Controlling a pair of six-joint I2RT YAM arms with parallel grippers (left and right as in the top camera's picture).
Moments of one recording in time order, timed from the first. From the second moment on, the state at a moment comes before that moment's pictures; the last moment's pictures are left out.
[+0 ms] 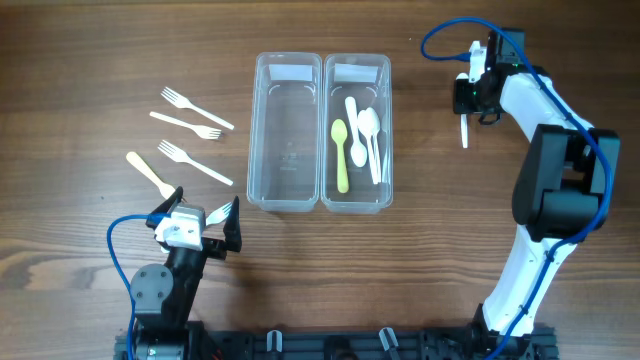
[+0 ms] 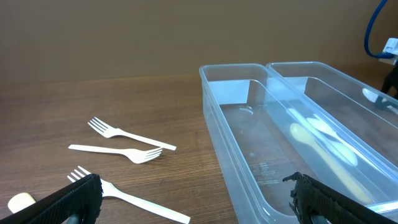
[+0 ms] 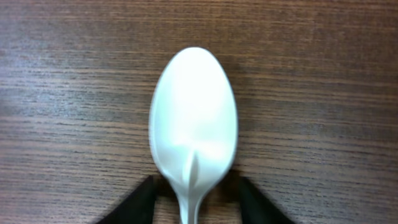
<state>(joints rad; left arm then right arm) -0.02 0.09 0.01 -0.06 0.18 0.00 -0.09 2.20 1.56 -0.53 -0.04 -0.10</state>
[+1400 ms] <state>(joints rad) -0.02 0.09 0.01 -0.06 0.18 0.00 0.31 1.94 1.66 -0.55 -0.22 0.05</state>
